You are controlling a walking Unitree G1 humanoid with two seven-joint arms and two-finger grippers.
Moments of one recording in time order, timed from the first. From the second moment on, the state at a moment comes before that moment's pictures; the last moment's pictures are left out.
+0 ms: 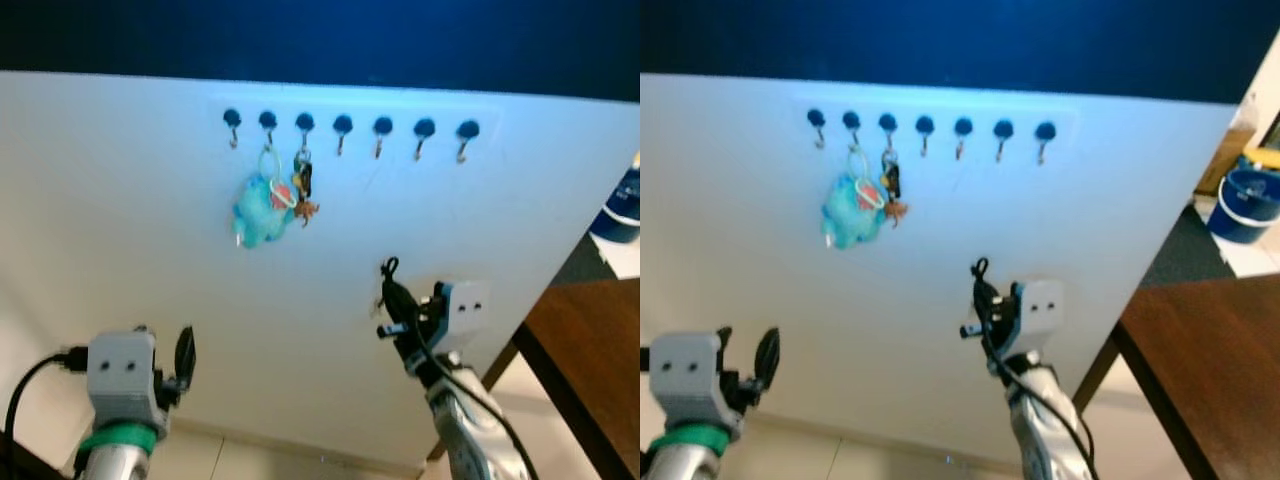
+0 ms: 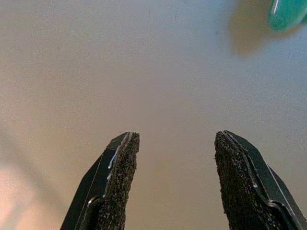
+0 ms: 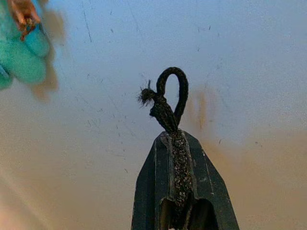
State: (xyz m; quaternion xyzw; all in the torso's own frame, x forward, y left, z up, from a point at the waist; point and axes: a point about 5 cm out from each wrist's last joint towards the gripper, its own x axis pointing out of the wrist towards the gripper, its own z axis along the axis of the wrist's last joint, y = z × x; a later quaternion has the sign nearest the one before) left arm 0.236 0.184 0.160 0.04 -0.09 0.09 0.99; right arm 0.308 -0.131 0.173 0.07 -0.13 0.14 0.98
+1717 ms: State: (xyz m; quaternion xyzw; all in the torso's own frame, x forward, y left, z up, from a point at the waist) left arm 0.241 0.197 0.127 0.03 -0.02 0.10 0.99; right arm 0.325 -0.127 0.144 0.00 -0.05 0.14 0.99
